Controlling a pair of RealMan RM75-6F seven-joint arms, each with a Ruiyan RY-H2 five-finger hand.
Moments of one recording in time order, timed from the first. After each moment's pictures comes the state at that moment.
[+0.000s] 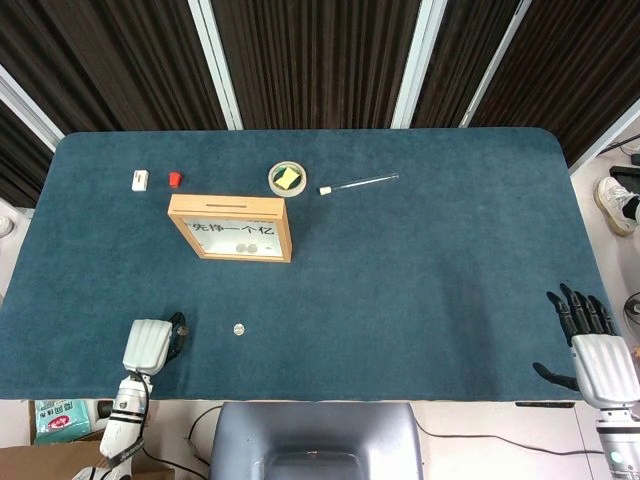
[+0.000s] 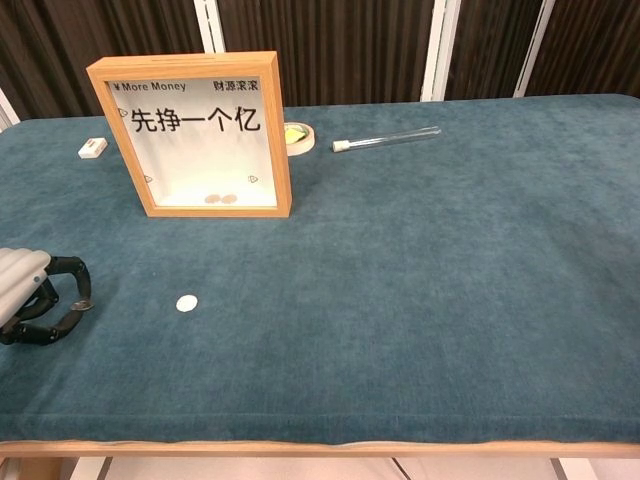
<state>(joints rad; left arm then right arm) -0.31 -1.84 -0.08 -0.90 1.45 1.32 0.17 0.04 -1.09 0.03 -1.65 -1.51 1.49 -0.10</state>
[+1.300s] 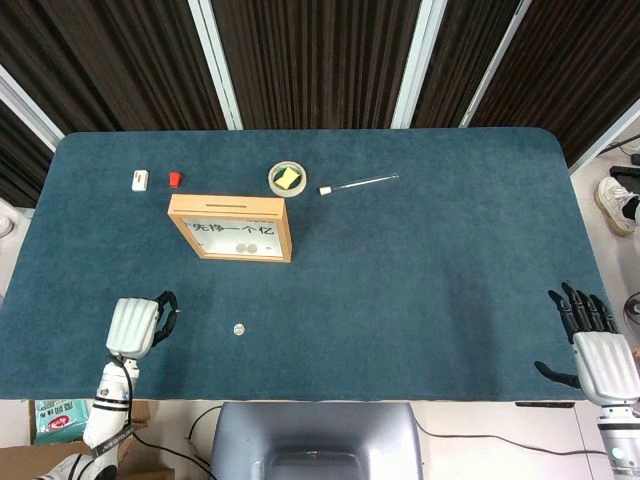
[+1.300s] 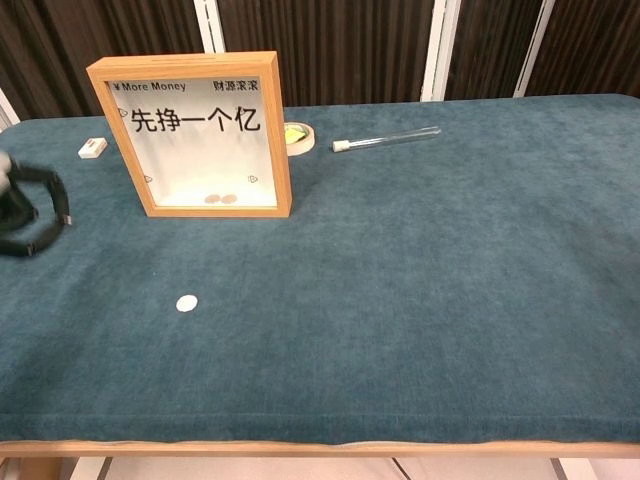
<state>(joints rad) -0.36 -1.59 -0.17 -1.30 1.45 1.37 0.19 0.05 -1.08 0.04 -1.65 -1.48 1.45 -0.09</state>
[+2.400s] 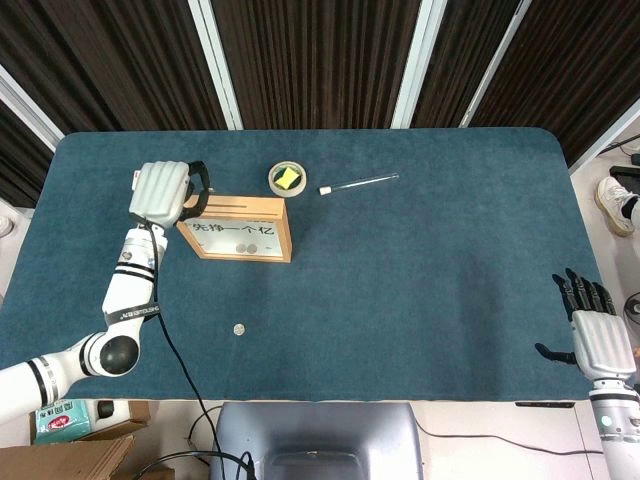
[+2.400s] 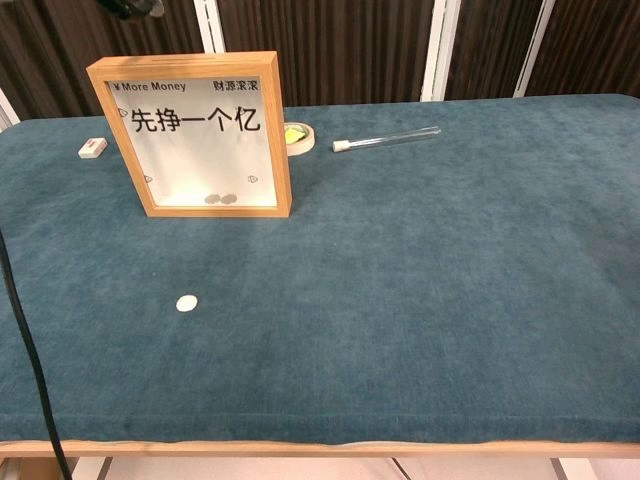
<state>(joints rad) -0.90 -1.30 -0.50 -1.55 0.74 0.98 0.52 0.12 -1.11 0.11 -1.65 -1.29 1.32 -0.15</state>
